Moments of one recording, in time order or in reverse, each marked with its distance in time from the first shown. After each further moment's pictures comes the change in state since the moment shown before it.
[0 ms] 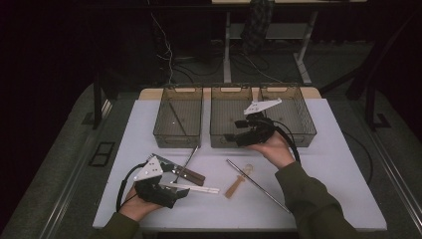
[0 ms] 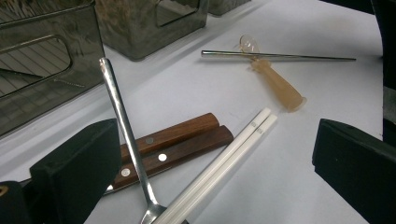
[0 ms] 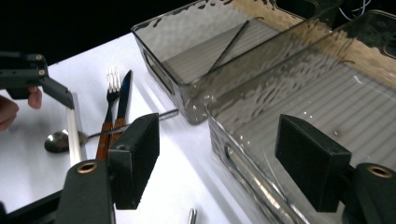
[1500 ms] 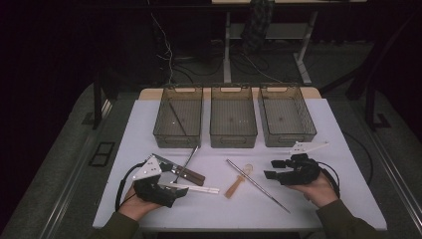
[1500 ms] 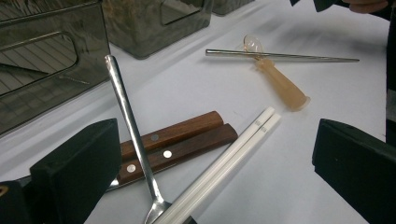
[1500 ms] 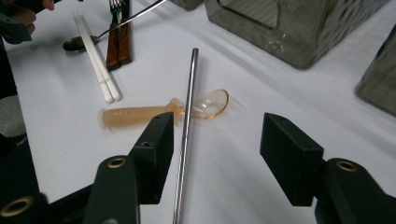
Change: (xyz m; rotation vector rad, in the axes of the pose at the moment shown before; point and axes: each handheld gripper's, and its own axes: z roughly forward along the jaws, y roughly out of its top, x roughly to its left) left arm 0.003 -0.001 -0.002 -0.001 0.007 -0.014; right arm 0.002 -0.125 -0.077 0.075 0.004 0.145
